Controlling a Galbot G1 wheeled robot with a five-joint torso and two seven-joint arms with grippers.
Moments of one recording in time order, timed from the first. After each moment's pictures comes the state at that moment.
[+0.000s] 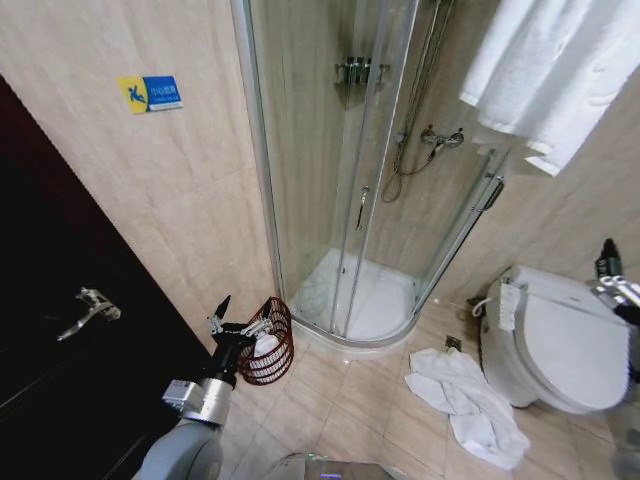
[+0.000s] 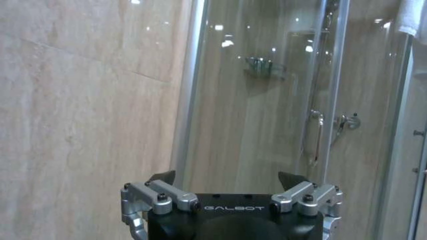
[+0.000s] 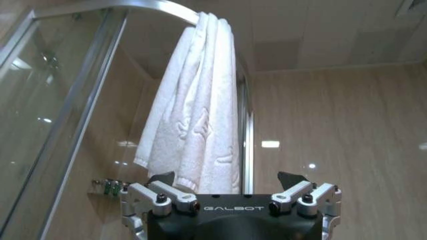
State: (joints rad) left arm 1.81 -1.41 -0.50 -2.44 -0.22 0.03 -0.04; right arm -1.75 1.29 1.33 2.50 0.63 0.16 0.03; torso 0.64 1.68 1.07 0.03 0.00
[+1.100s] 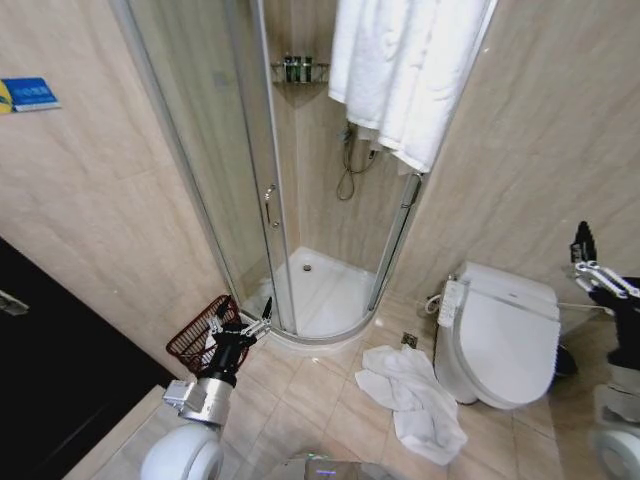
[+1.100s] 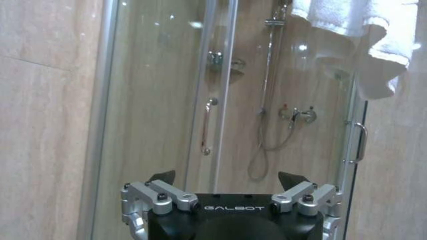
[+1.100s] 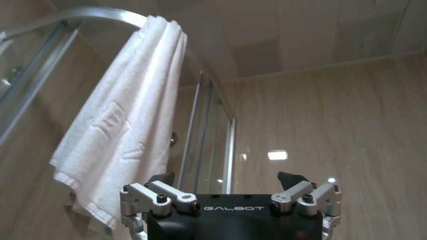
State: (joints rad) left arm 1.81 -1.41 -0.50 -2.44 -0.22 0.03 -0.04; right arm -1.66 1.27 1.19 2.50 0.53 0.20 0.02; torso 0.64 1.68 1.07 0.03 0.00
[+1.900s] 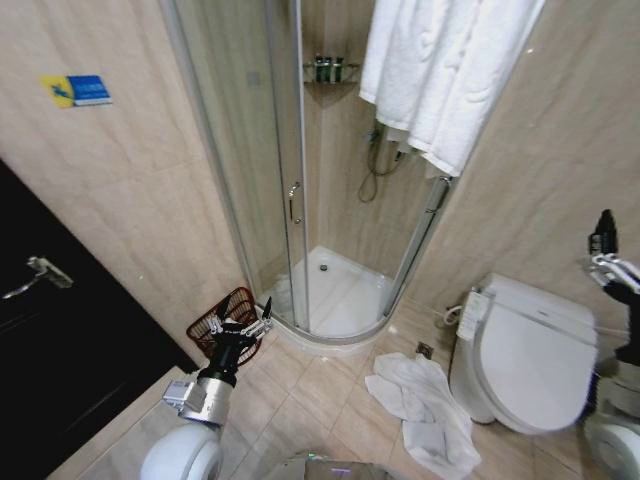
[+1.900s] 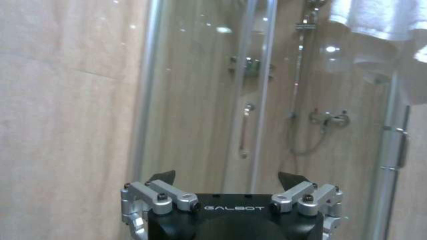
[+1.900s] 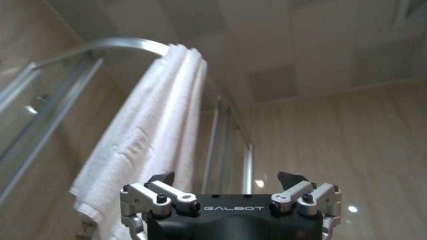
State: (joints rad) left arm 1.81 -1.41 -0.50 -2.44 -0.22 0.03 -0.04; right arm -1.64 1.26 1.24 2.50 0.51 0.26 0.05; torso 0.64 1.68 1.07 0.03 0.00
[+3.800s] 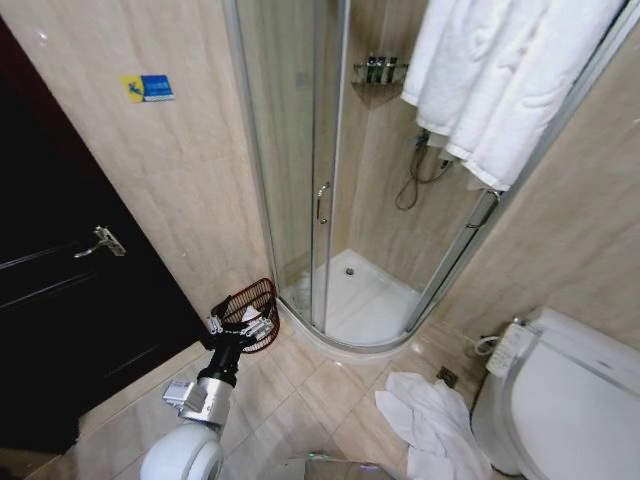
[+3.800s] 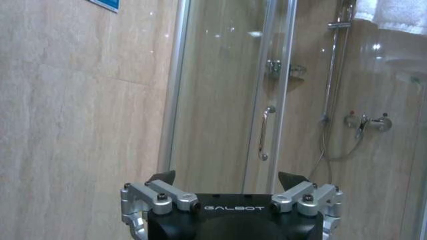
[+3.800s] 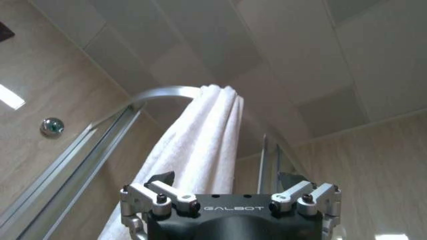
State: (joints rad) left arm 1.81 -1.41 -0.50 -2.44 -0.22 0.03 -0.04; right arm -1.51 0.89 1.45 2.40 0.80 0.21 0.03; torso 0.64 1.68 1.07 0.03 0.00
